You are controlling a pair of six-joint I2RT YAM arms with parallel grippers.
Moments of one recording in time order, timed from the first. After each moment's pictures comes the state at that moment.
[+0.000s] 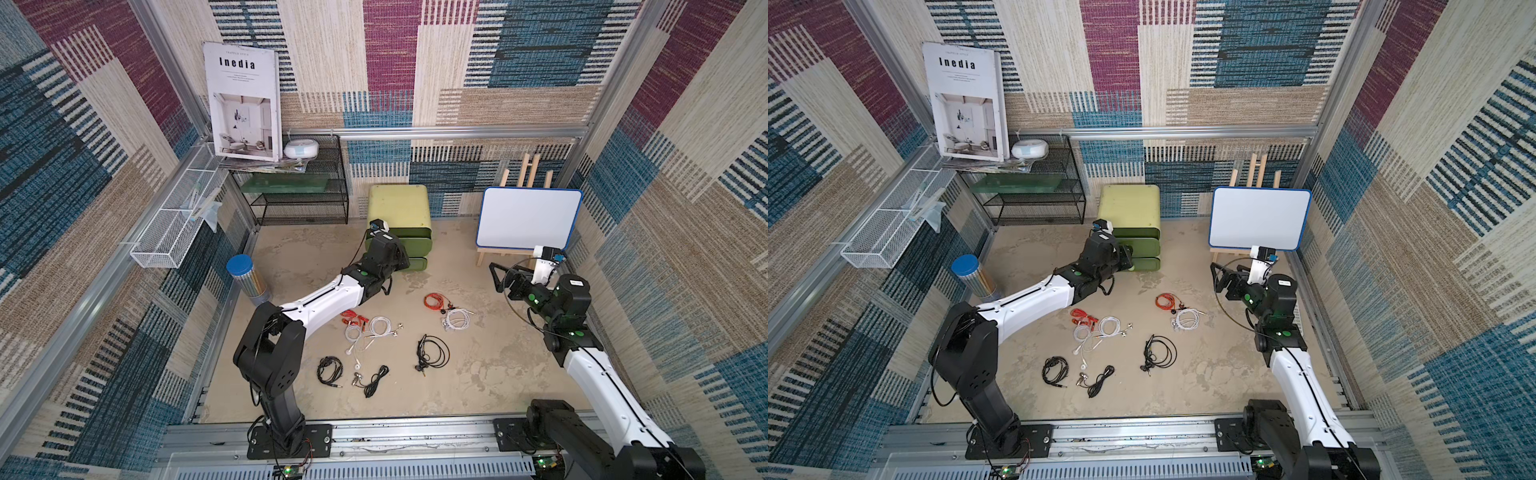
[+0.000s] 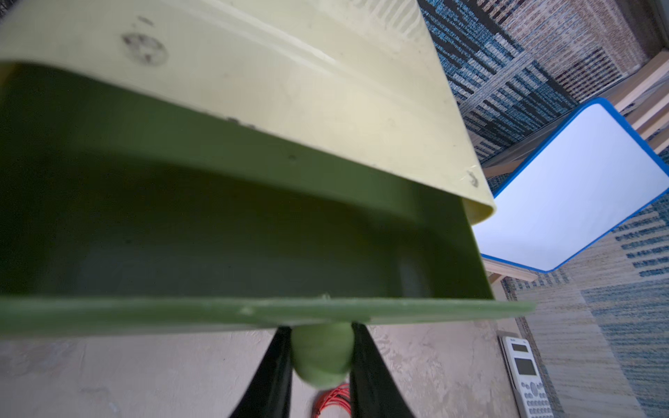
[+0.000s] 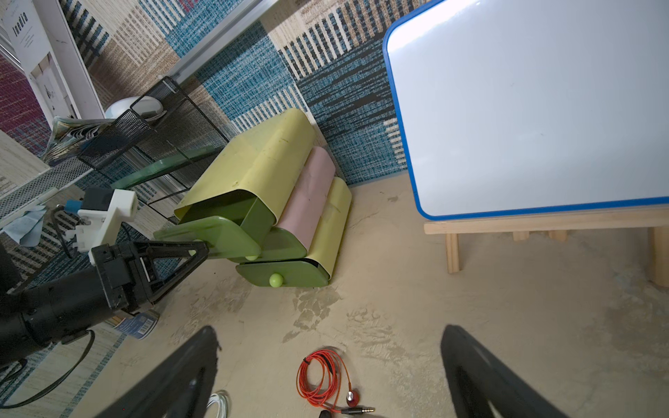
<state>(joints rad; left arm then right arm) -0.61 1.76 1.29 -0.01 -0.17 -0.68 -0.02 0.93 0.56 0.20 -0.43 0.41</state>
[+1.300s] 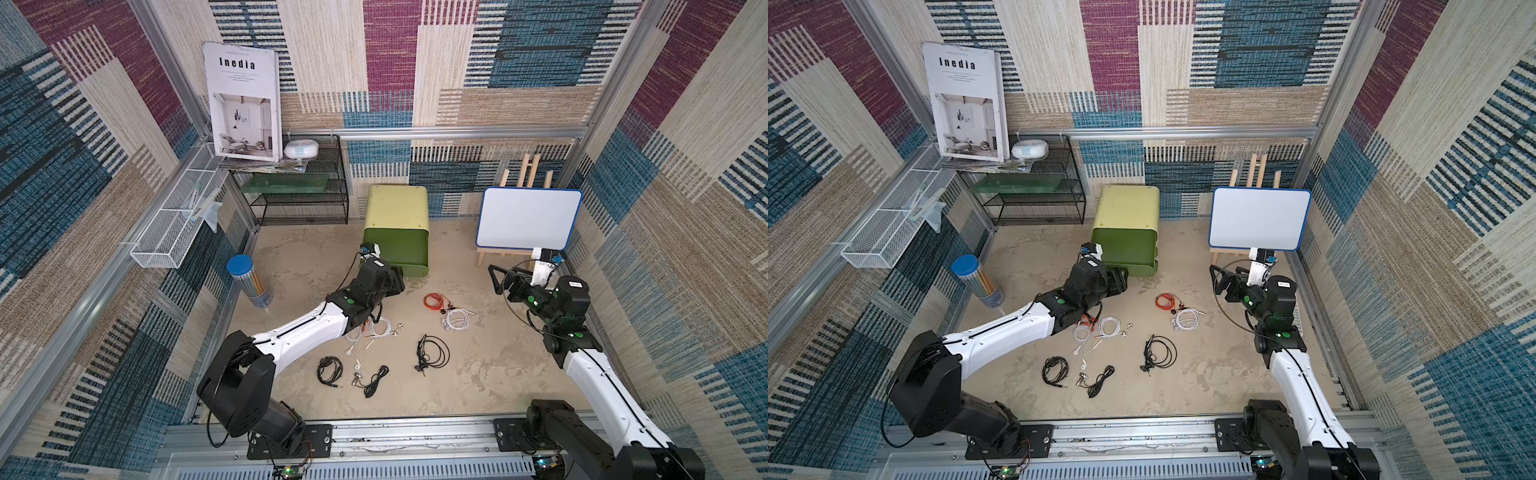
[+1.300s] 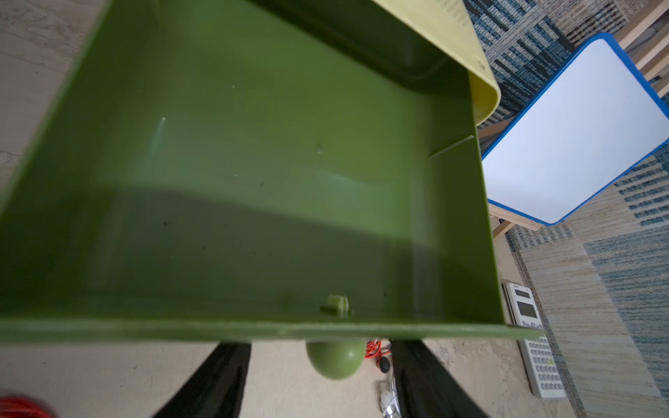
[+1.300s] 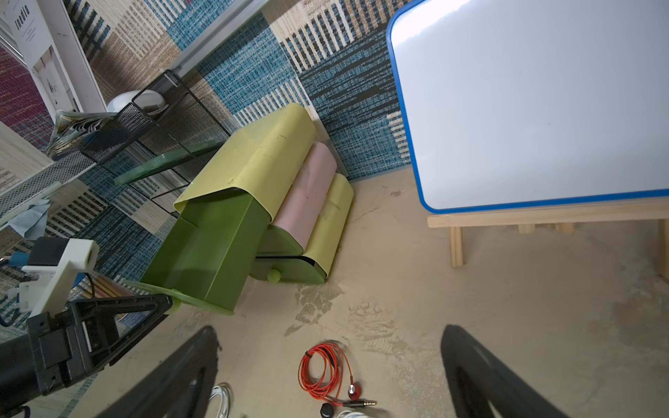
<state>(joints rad) -0.66 1.51 1.00 -0.02 -0.21 -0.70 -0.02 0.93 0.54 0.20 -0.45 0.41</state>
